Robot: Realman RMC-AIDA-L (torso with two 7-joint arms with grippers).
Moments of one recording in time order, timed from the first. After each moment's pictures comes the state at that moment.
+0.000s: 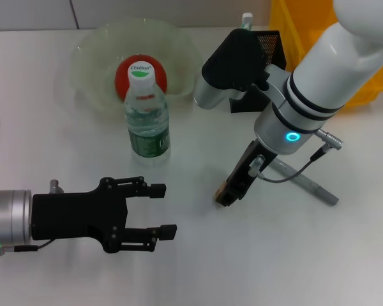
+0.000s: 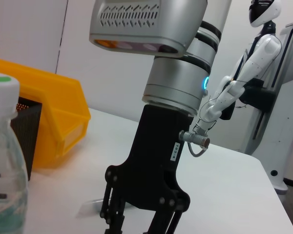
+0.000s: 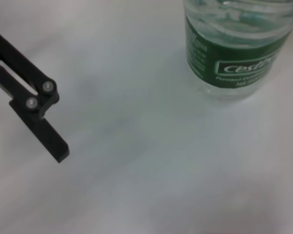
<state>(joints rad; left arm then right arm) -0.39 -1.98 1.27 0.50 1.56 1.57 -1.16 0.91 2.09 -1.72 -0.91 -2.38 -1.34 2.60</state>
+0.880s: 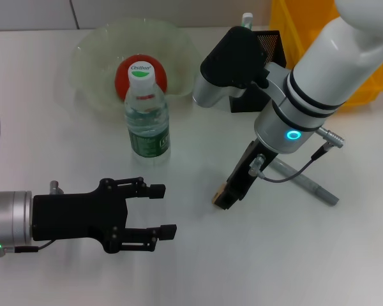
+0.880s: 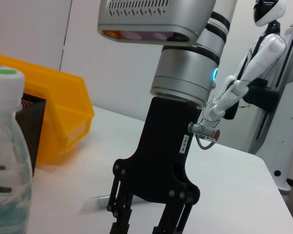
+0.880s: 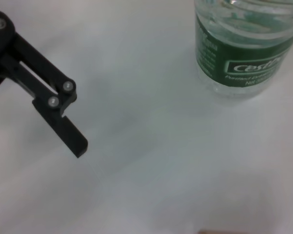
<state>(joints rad) -0.39 -1.98 1.27 0.50 1.56 1.56 -1.16 0.91 2.09 -1.71 -0.93 -2.38 -1.38 2.61</state>
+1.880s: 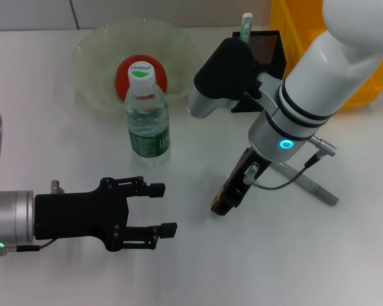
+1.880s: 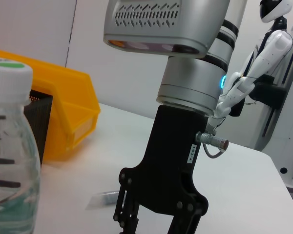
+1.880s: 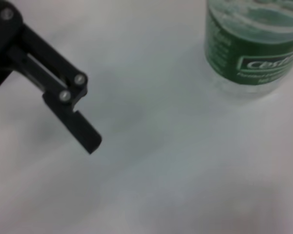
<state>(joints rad) -0.39 -1.98 1.28 0.50 1.56 1.54 -1.15 0.92 2.09 -1.77 -0.89 -2.34 -1.32 2.61</state>
